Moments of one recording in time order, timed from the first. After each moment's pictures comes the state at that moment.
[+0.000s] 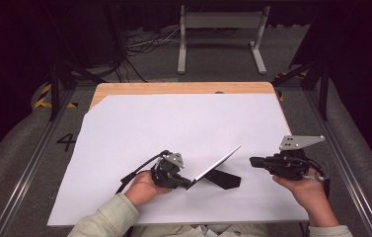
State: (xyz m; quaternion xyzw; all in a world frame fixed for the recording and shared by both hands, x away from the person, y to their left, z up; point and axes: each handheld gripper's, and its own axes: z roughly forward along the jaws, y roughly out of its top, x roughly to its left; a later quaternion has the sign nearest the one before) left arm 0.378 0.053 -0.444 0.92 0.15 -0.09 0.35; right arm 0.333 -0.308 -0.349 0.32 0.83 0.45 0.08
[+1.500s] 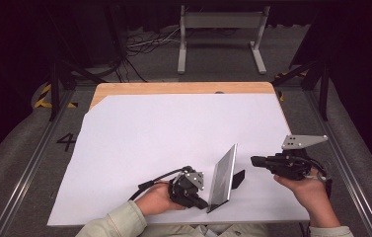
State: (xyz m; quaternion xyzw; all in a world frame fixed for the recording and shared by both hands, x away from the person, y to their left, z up) left arm 0.339 0.002 -0.445 0.93 0.02 -0.15 0.33; right arm 0.332 -0.311 -0.345 0.32 0.82 0.46 0.08
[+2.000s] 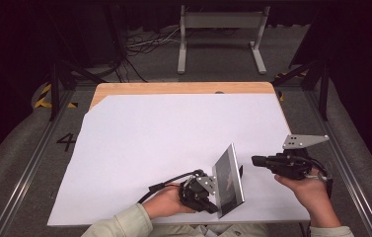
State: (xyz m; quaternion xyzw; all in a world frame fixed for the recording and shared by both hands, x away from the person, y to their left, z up) left arm 0.331 -0.028 -0.446 0.93 -0.01 -0.15 0.33; right arm 0.332 -0.313 -0.344 0.33 0.82 0.46 0.08
